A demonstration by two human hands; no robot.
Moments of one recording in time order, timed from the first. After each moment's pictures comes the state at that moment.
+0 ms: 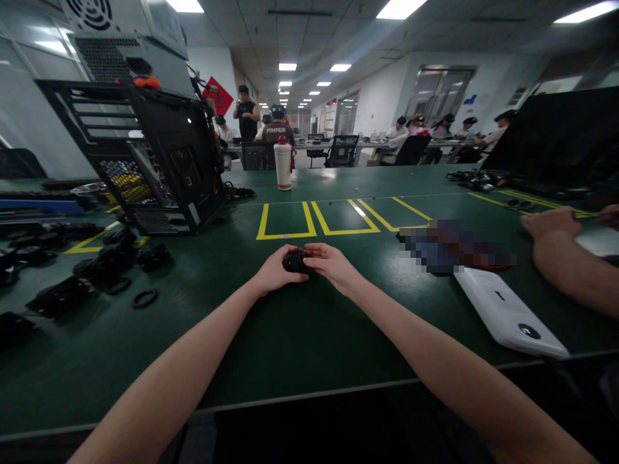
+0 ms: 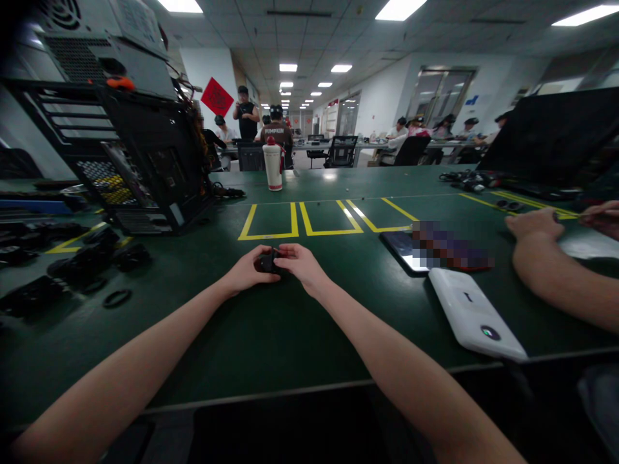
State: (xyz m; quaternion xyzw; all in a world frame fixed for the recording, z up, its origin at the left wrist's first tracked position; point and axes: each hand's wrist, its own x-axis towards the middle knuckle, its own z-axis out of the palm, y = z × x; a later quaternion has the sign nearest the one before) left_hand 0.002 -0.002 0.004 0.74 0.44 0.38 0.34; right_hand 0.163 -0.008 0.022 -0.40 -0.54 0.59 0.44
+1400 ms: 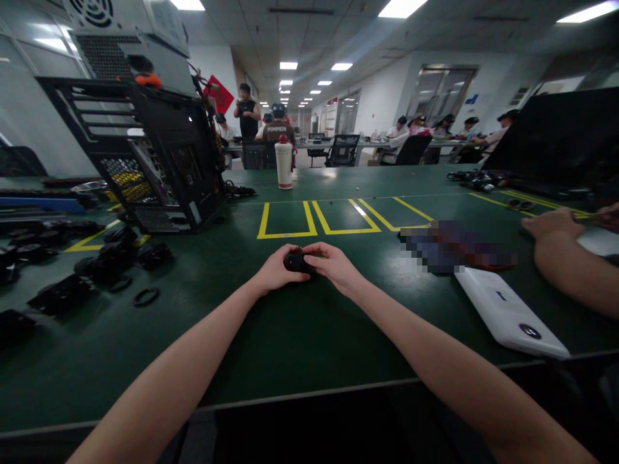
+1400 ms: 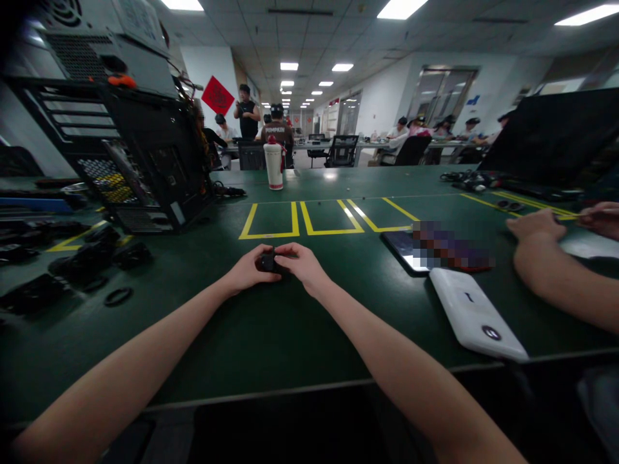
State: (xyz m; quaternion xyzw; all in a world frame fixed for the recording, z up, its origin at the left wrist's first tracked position) left_hand 0.002 -0.003 0.004 0.74 0.44 0.38 0.34; right_hand 0.164 -0.009 0.020 -0.40 -0.55 0.58 0.44
